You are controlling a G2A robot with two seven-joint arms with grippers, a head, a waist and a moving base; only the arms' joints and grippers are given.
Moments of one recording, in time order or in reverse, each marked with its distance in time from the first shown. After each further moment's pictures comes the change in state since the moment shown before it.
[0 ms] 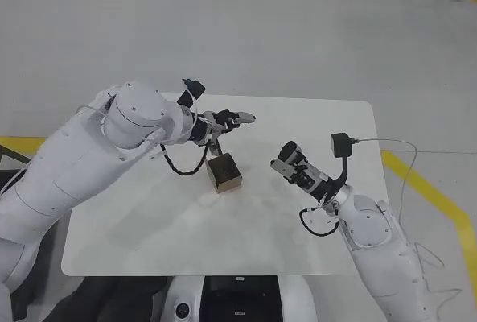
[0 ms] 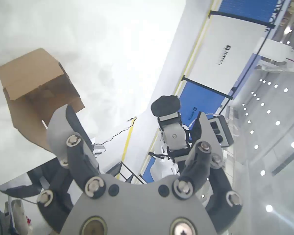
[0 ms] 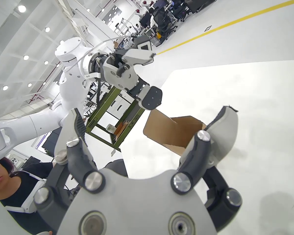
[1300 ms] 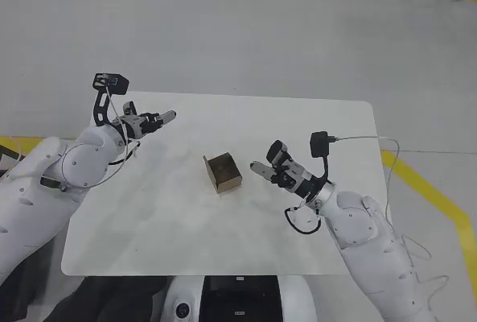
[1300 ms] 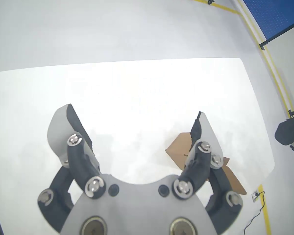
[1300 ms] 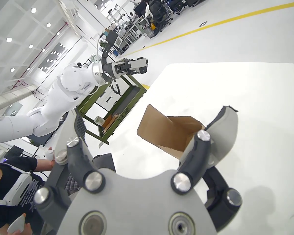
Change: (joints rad) left arm 0.560 0.228 -0.434 -0.083 0.935 -0.533 0.145; right arm 0.054 -0.004 -0.099 0.005 -0.156 0.058 -0.072
